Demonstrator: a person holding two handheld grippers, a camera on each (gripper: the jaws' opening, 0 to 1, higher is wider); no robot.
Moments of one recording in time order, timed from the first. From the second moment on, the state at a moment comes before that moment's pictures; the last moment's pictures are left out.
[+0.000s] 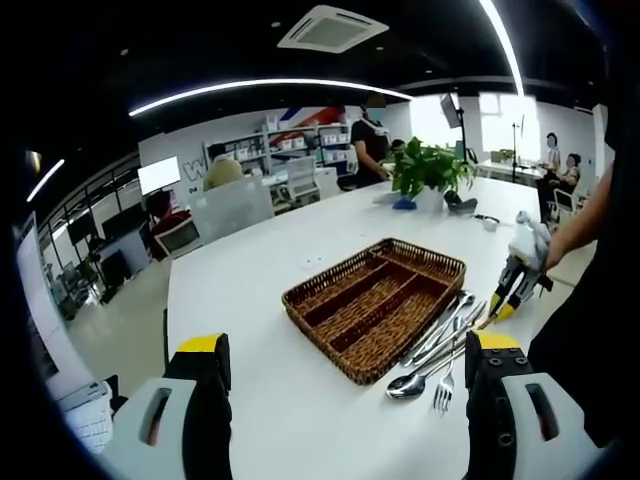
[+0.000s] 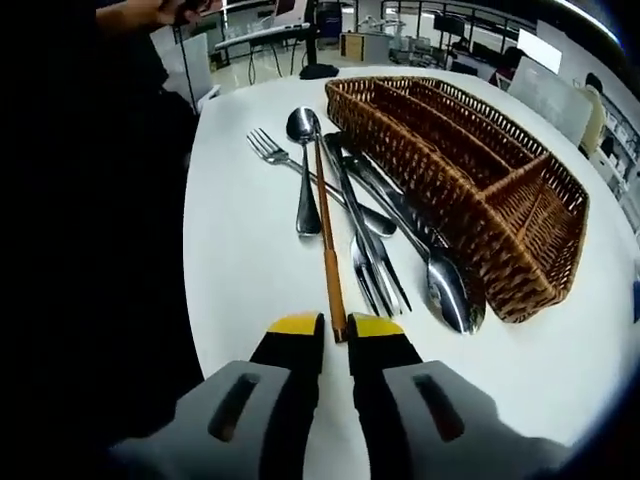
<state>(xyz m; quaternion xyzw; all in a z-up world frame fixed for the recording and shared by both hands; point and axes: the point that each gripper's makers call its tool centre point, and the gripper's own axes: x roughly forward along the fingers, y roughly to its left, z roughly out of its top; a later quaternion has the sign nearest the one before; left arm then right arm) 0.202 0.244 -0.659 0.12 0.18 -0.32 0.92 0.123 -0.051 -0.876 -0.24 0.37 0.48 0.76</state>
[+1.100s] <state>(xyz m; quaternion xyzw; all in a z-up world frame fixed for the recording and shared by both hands) 0.205 0.249 -0.660 0.11 0.17 -0.32 0.92 0.108 -0.033 -0.826 -0.26 0.35 0.52 0.74</state>
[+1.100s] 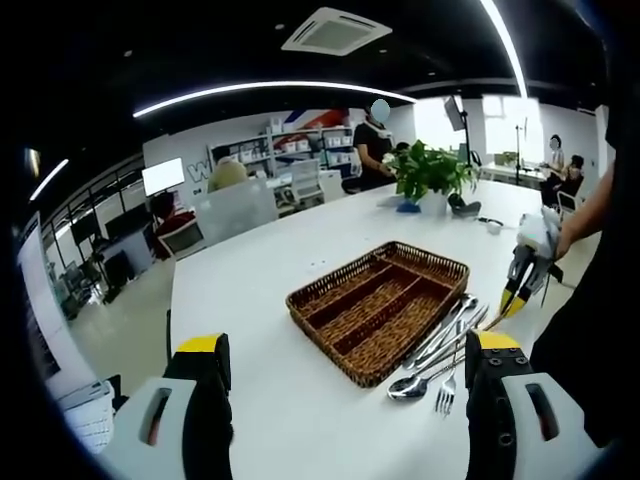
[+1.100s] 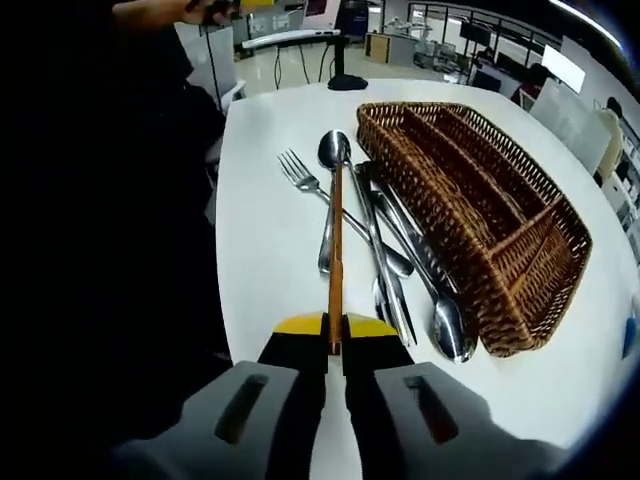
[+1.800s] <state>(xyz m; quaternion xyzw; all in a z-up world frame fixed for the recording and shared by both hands) 0.216 0.241 -0.661 0.11 0.17 -0.33 0.92 0.158 -0.066 -0.764 -0.14 0.35 0.37 0.85</state>
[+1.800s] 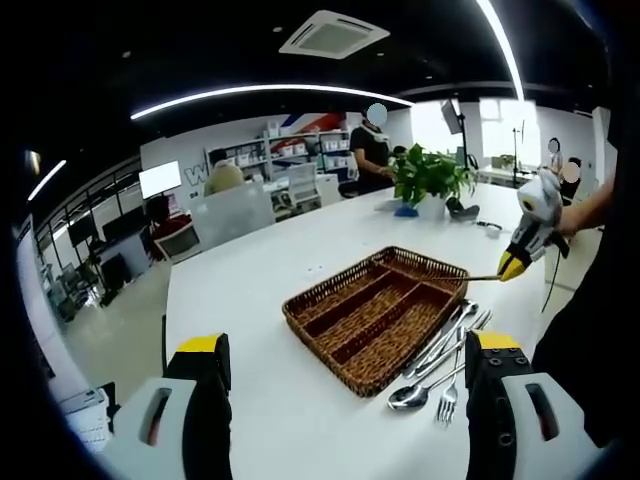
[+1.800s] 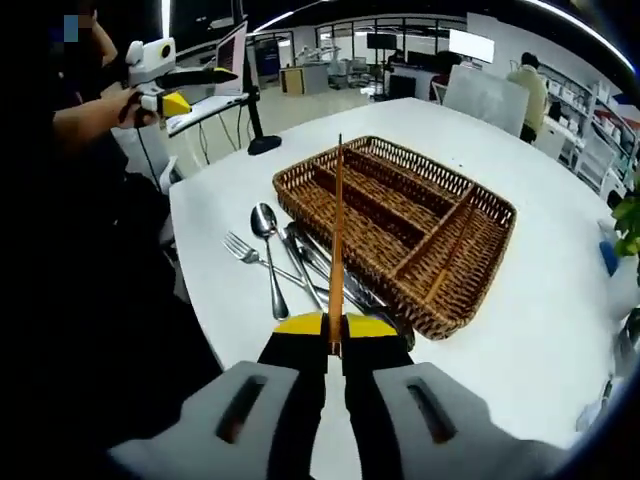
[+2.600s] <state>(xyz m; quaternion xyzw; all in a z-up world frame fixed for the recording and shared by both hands) 0.216 0.246 -0.661 0.11 0.17 -0.32 0.92 0.195 -0.110 -0.740 -0.04 0.38 0.21 0.90</state>
